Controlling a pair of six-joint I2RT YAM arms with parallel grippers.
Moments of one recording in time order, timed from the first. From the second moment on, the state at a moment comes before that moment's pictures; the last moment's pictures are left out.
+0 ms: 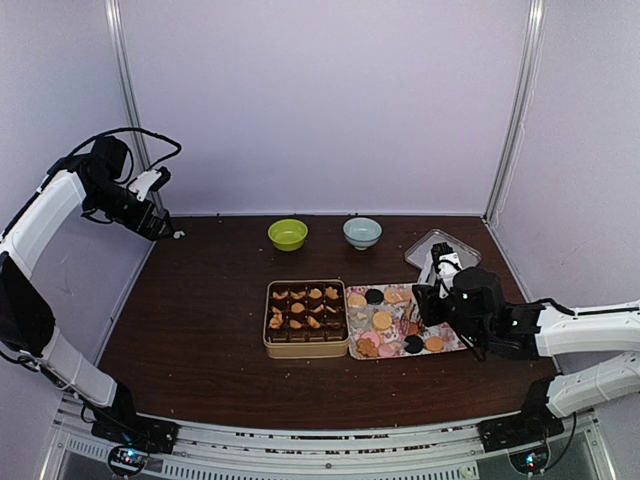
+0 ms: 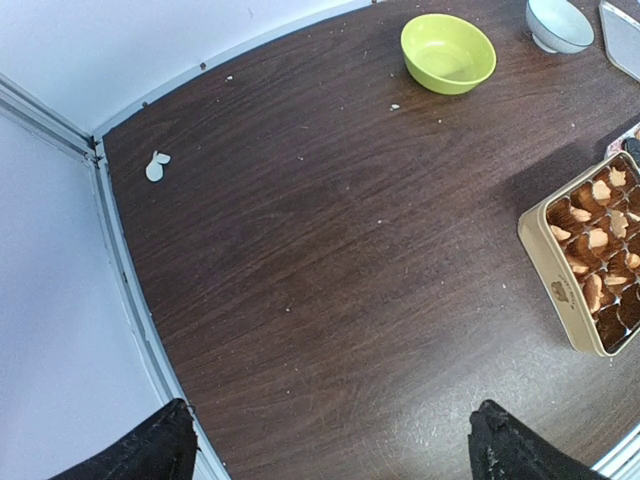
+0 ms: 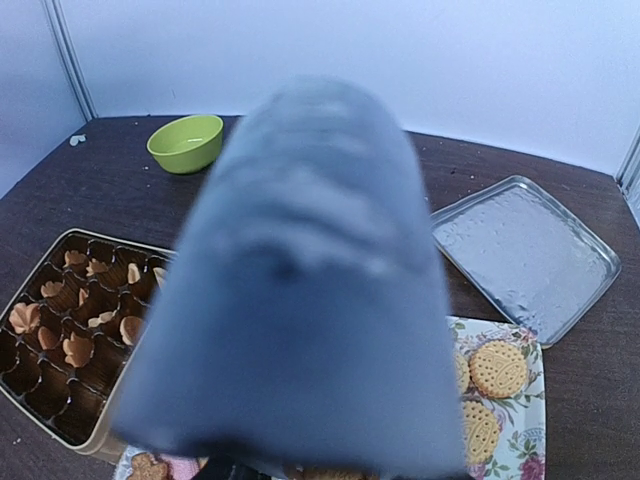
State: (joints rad) left arm -0.02 1.48 1.57 -1.08 0.21 0.40; right arm 0.88 1.10 0.48 0.20 0.52 0.30
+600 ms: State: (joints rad) left arm -0.02 1.48 1.57 -1.08 0.21 0.40; right arm 0.90 1.04 0.59 0.13 0.52 0.24
